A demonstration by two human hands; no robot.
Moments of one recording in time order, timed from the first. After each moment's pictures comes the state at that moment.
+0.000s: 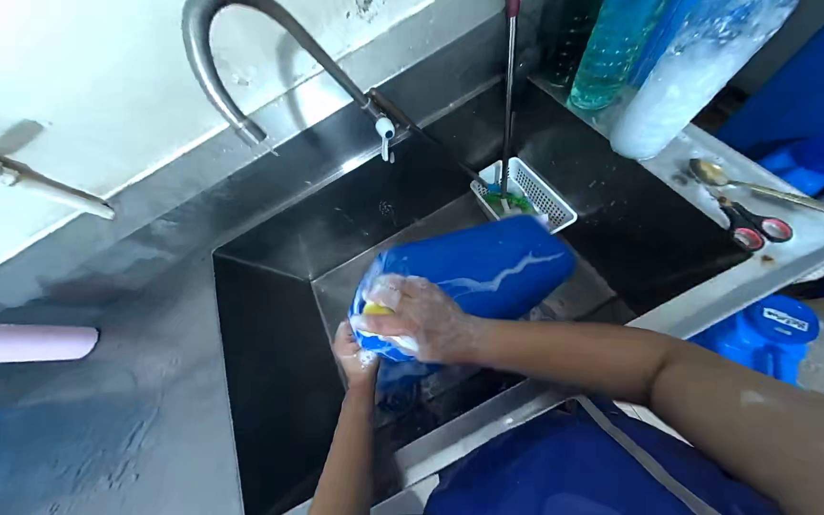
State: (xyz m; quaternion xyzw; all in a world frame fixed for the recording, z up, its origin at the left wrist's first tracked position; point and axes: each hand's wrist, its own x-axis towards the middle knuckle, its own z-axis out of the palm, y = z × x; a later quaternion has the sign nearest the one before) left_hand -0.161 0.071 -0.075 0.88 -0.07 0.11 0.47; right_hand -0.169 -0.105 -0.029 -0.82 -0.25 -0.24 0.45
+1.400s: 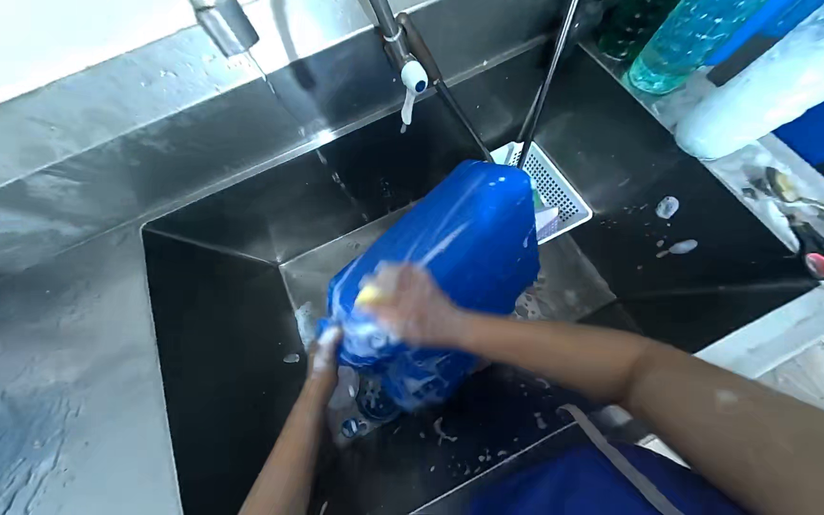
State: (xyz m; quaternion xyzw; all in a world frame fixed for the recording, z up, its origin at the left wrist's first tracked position) left_hand -0.093 0.141 -0.133 0.78 0.14 -0.17 0.59; right_hand -0.105 -0.064 -0.107 -0.92 -0.18 -0.17 0.32
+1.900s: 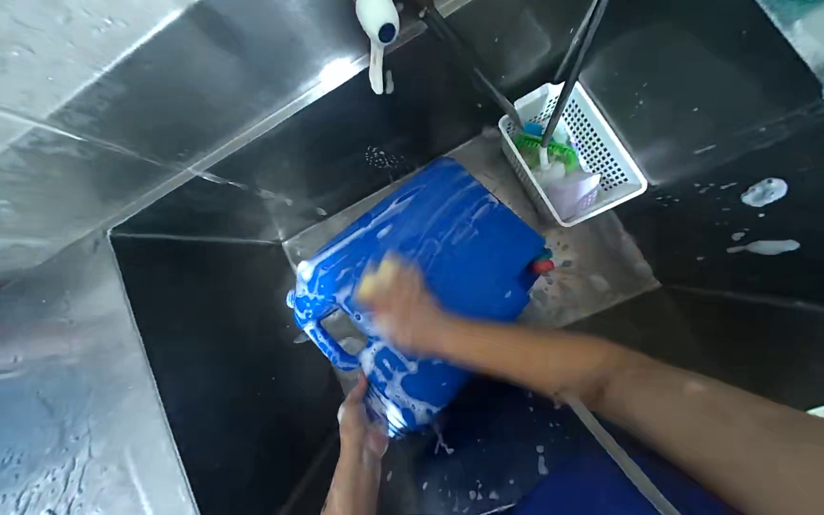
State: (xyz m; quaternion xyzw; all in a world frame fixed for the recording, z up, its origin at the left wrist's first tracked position) left_hand -0.167 0.075 -0.112 0.58 0.51 -0.15 0.62; right_hand -0.100 -0.063 -0.175 -0.88 -0.11 0.00 0.46
